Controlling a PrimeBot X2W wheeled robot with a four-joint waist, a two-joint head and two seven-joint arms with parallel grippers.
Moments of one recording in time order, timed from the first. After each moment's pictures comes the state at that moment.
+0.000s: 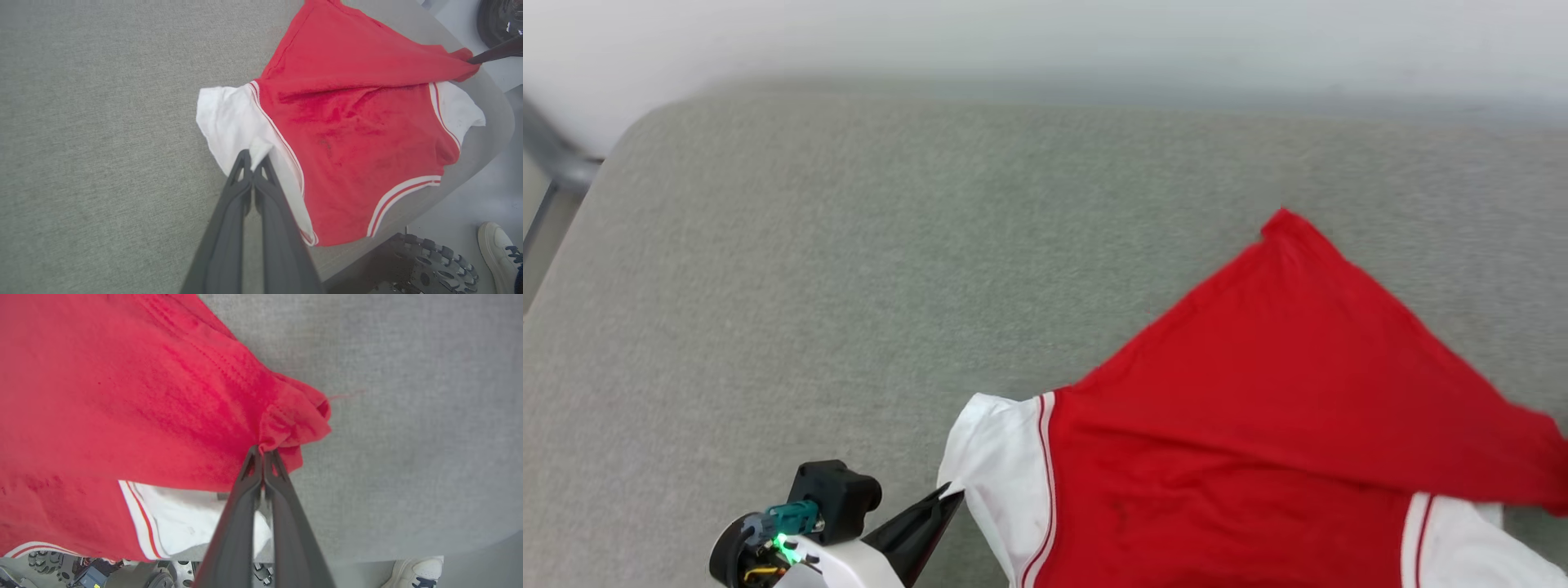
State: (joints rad) left arm -0.10 0.71 -0.70 -0.32 -0.78 0.18 0.17; right arm -0.25 -0.47 -0.28 0.23 0.49 0.13 1.20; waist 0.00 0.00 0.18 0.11
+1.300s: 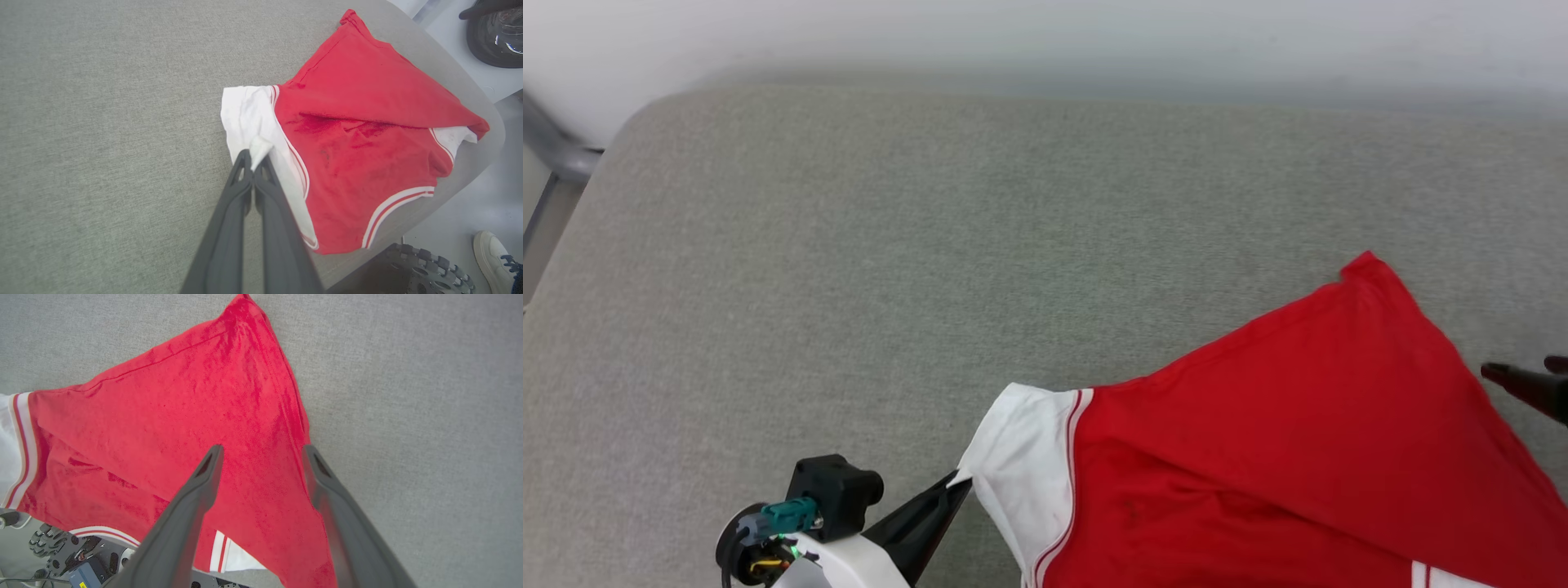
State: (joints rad) left arm -0.10 0.70 -0.70 -0.33 -0.79 0.17 0.14; right arm -0.31 -0.44 -0.19 -0.14 0.58 0.13 1.31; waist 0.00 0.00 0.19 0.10
